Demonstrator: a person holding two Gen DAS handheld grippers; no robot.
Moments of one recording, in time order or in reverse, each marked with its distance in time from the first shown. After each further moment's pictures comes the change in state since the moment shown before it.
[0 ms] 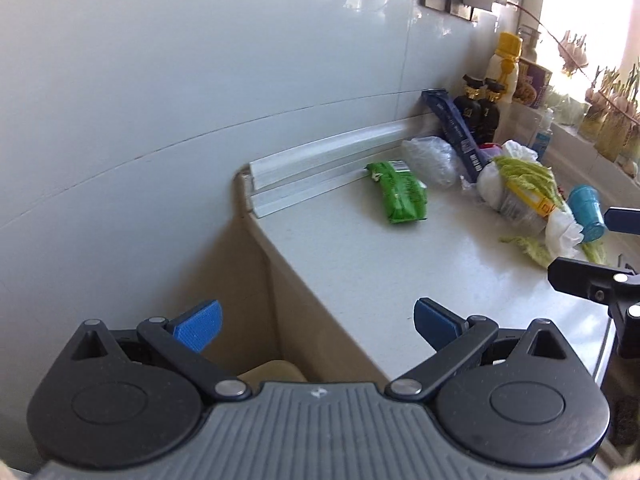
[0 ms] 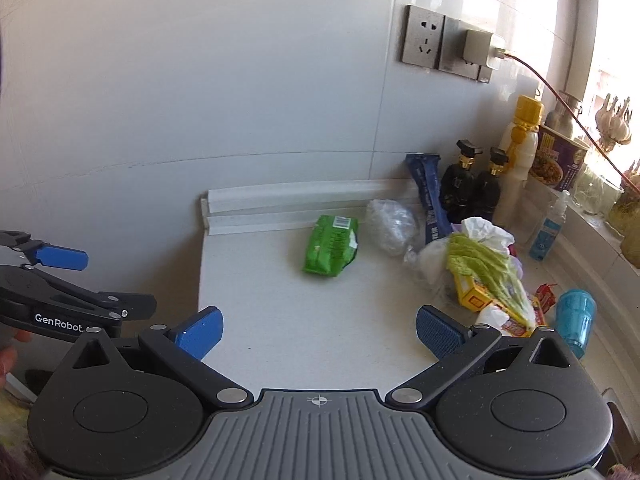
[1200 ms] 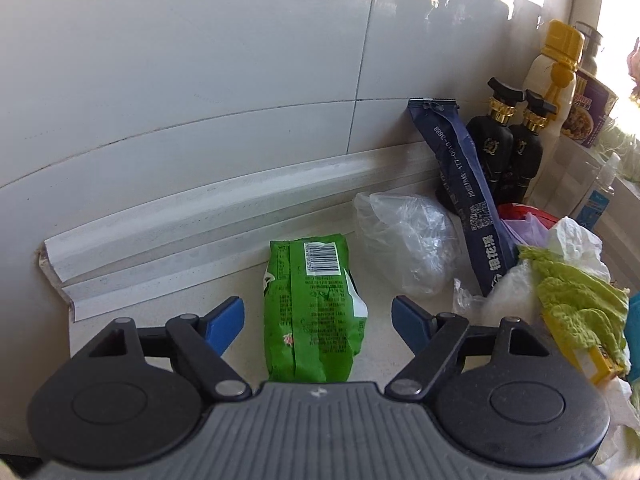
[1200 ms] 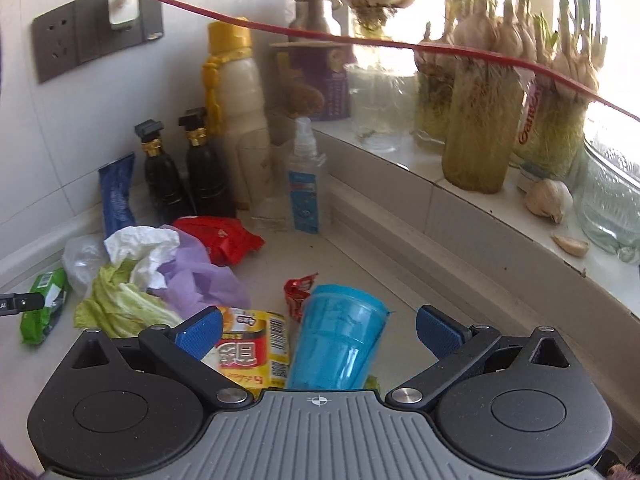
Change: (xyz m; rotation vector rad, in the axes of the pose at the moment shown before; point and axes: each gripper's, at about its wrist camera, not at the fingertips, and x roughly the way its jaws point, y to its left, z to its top) left arm 0.169 -0.087 0.088 -0.105 -0.025 0.051; right arm 0.095 -0.307 -0.032 0.359 0.049 -0.248
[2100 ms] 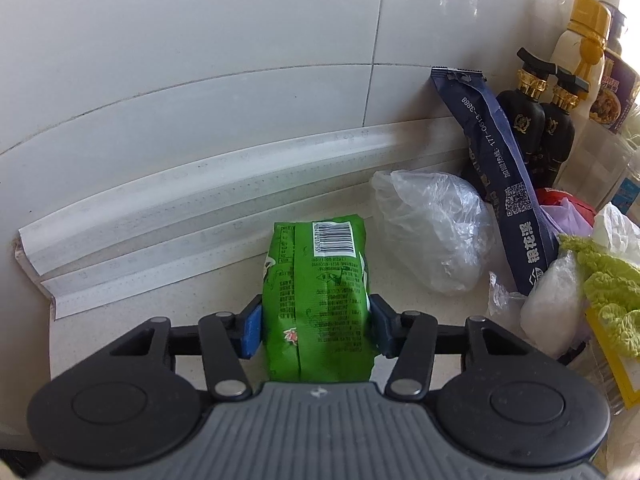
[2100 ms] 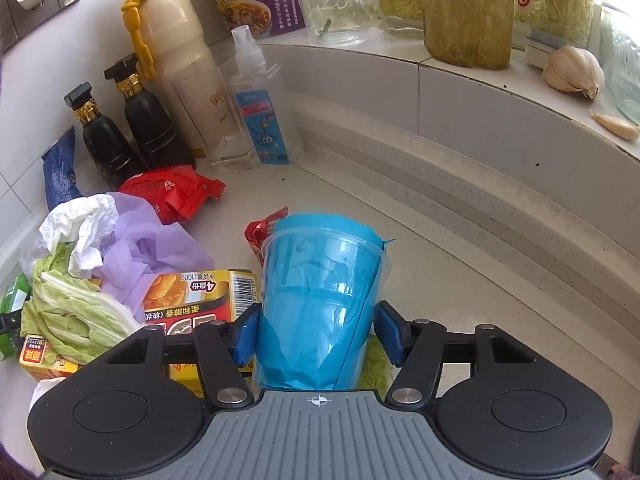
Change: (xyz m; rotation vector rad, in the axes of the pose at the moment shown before) left arm 0.027 0.000 -0.006 -0.008 0.036 0.039; right arm 0.061 -0.018 -0.010 0.155 0.168 0.010
